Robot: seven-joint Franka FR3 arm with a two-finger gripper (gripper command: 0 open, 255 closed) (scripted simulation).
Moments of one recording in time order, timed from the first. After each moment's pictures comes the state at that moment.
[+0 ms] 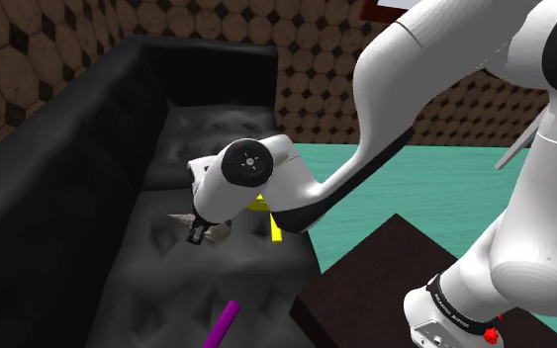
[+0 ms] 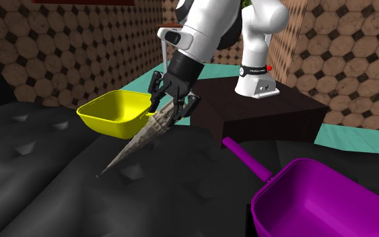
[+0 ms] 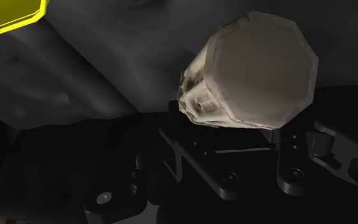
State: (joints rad) arm 0.11 0.33 0.58 -2.20 -1.15 2.67 0.93
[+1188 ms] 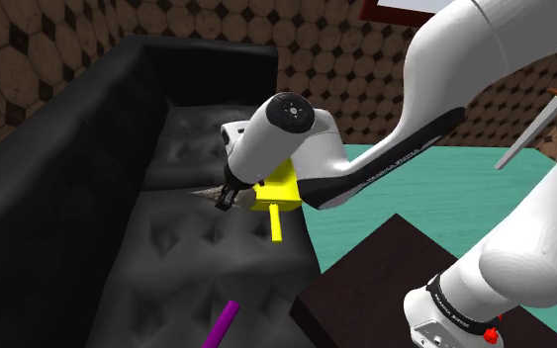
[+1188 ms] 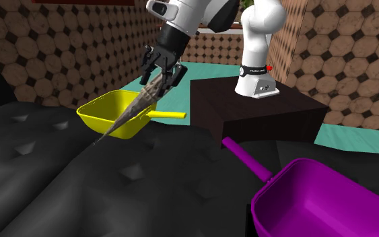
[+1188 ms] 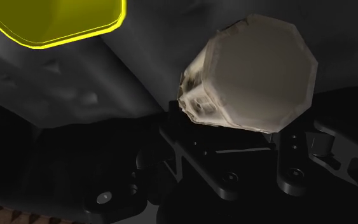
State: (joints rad) arm -0.08 0.09 0.62 -2.37 -0.87 2.80 0.60
